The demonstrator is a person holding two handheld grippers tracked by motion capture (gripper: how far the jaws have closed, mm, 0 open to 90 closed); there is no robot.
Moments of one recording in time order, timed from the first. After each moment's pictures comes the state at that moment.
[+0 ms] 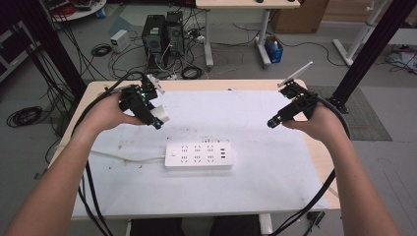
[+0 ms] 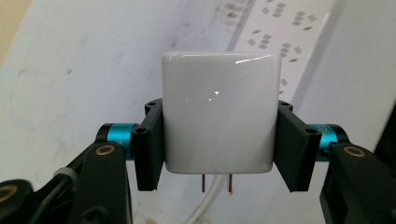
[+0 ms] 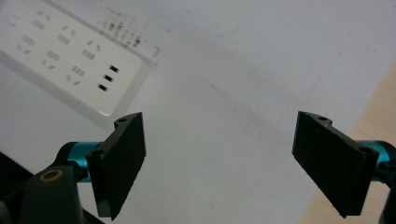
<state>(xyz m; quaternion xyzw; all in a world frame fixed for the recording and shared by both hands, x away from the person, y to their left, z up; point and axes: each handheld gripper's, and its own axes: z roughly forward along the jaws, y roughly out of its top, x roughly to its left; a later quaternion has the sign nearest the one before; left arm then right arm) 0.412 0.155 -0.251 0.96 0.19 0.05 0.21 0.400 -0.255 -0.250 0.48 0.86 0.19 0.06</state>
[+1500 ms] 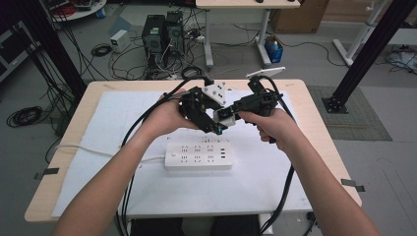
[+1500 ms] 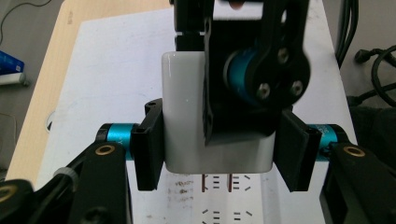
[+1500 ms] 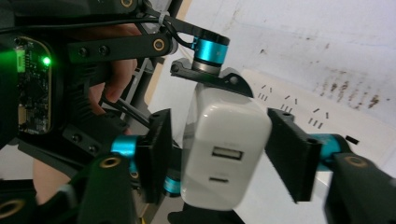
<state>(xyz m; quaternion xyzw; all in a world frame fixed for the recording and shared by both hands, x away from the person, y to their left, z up) 0.380 0.025 -0.237 0.93 -0.01 0.10 0.34 0.398 -0.170 -0.252 0.48 0.74 0.41 -0.22</state>
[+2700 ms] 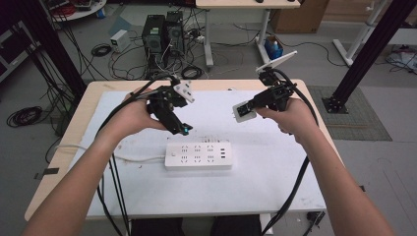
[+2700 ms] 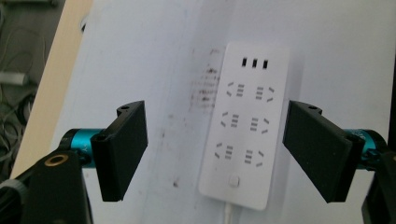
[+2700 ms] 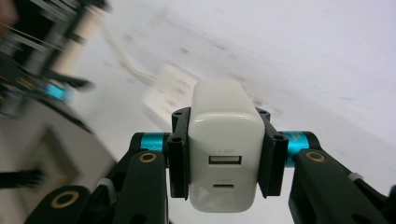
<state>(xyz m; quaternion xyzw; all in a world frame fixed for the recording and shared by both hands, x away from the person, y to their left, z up) 0.380 0.101 -0.235 0.96 0.10 0.13 0.24 0.399 -0.194 -0.224 0.46 0.82 0.33 -0.06</state>
